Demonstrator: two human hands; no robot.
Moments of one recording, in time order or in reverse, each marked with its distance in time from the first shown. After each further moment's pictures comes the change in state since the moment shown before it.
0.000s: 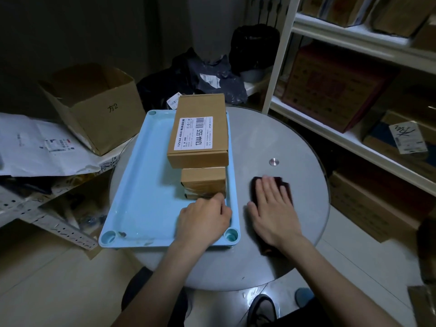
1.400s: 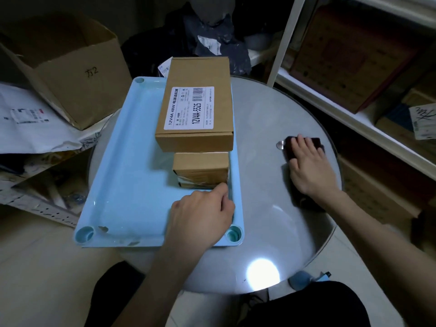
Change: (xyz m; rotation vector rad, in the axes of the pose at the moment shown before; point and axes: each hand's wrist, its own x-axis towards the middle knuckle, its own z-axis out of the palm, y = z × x) left_hand 0.001 -0.001 0.002 -0.003 0.027 0.020; right_hand 0.080 0.083 -0.014 -0.019 -0.034 0.093
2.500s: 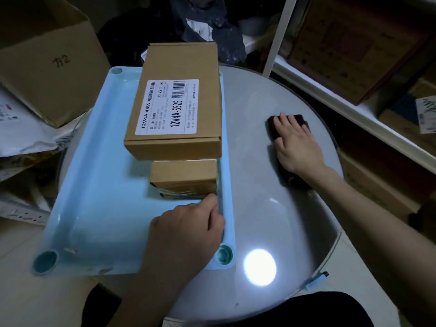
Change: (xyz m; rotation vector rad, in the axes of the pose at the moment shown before) left_hand 0.004 -0.008 0.014 0.097 0.150 0.078; right_hand 0.063 -0.010 0.000 0.017 -0.004 -0.073
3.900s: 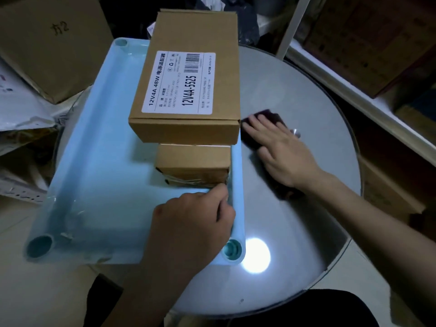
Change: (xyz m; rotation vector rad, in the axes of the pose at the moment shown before) left_hand 0.000 -0.002 -0.001 0.038 -0.034 -0.012; right_hand -0.024 -0.040 0.012 0.056 -0.076 -0.382
